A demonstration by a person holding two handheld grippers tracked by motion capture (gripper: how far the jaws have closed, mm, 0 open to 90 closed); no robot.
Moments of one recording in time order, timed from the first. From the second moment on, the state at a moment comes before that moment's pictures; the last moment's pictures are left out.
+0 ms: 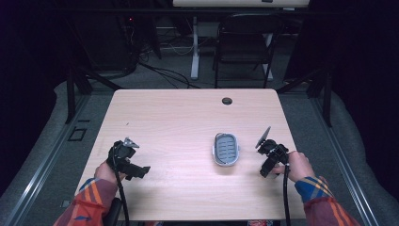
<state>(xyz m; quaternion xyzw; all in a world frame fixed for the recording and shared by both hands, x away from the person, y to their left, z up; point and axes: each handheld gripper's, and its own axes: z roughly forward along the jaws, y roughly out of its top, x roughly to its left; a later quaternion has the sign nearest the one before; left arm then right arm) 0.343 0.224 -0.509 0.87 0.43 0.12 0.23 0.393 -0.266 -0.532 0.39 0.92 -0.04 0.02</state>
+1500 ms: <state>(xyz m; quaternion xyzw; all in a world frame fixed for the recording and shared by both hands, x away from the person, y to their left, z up) 0.343 0.223 -0.509 0.87 0.43 0.12 0.23 0.394 -0.257 -0.527 0.41 0.91 -0.03 0.02</state>
